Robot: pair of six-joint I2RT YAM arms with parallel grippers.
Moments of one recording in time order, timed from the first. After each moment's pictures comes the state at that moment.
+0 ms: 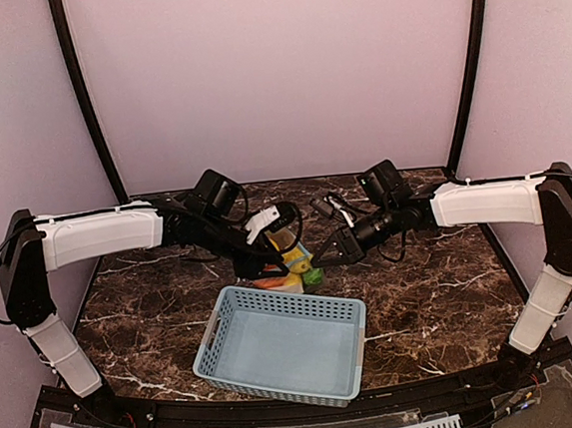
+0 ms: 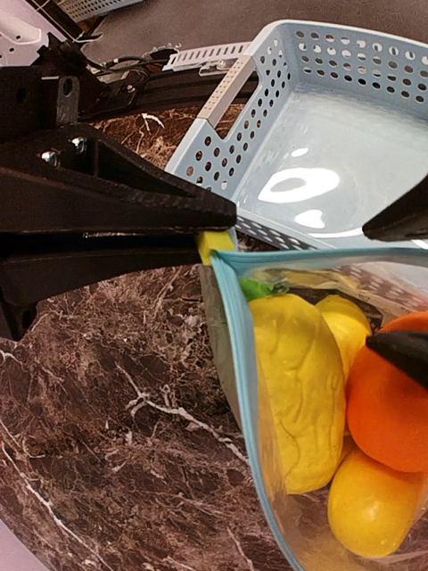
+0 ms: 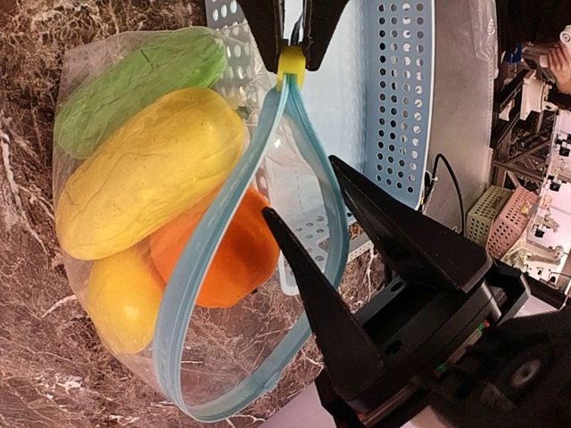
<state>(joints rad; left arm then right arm) -0.75 1.70 1.29 -0.47 0.54 0.31 0.67 1.67 1.13 -0.24 -0.86 0.11</state>
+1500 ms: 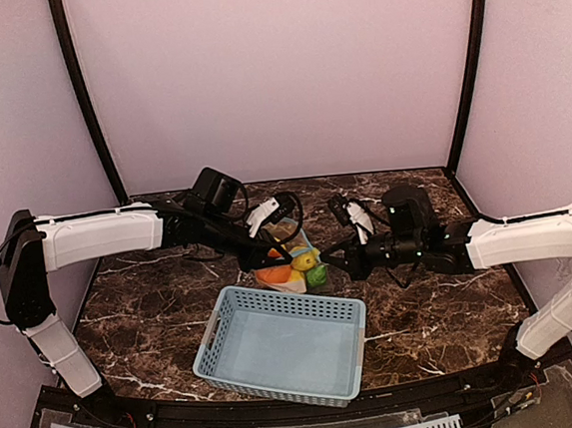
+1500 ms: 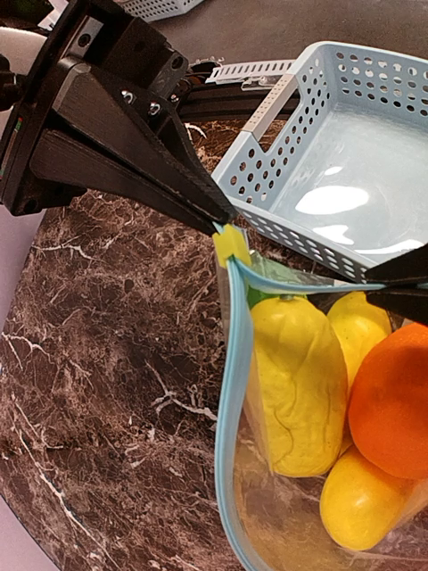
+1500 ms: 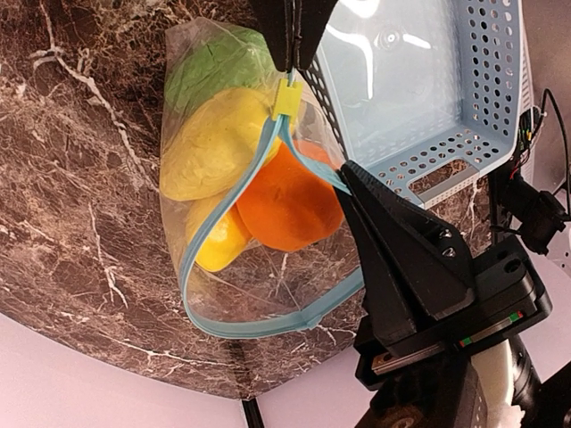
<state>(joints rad) -0.76 1.70 1.27 -0.36 0.57 0.17 0.84 1.40 0.79 0.15 -0.30 0.19</state>
